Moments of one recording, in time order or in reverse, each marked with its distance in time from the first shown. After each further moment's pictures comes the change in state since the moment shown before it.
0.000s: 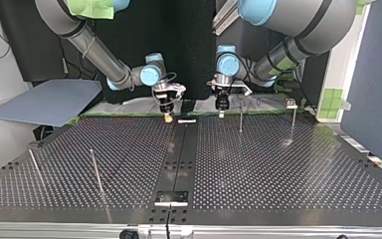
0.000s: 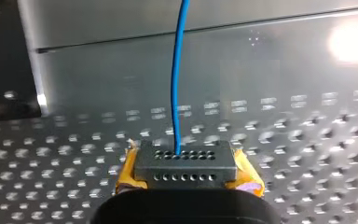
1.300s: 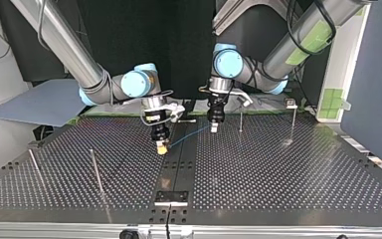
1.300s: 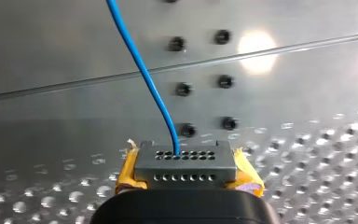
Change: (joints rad) left arm -0.049 0.326 0.001 -0.223 0.025 -0.078; right arm 0.020 -0.344 -0.006 0.105 0.001 -0.004
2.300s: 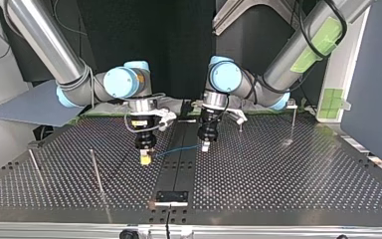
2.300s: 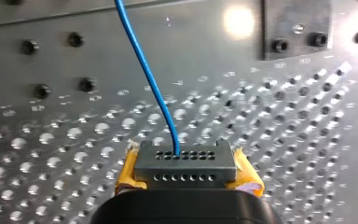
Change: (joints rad) left arm -0.007 0.035 0.156 -0.095 0.062 -0.142; right arm -0.005 -0.141 0.000 0.107 0.105 -0.025
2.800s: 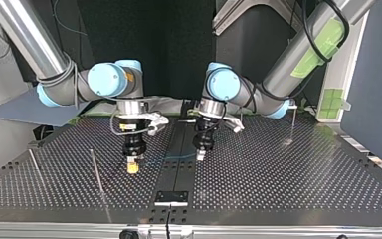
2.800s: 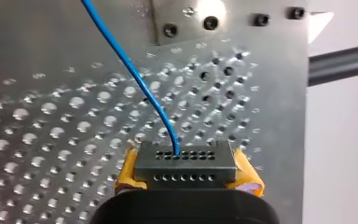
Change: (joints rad) left arm -0.006 0.000 0.089 -0.059 0.022 -0.025; right arm -0.014 -0.079 0.000 0.010 0.019 0.004
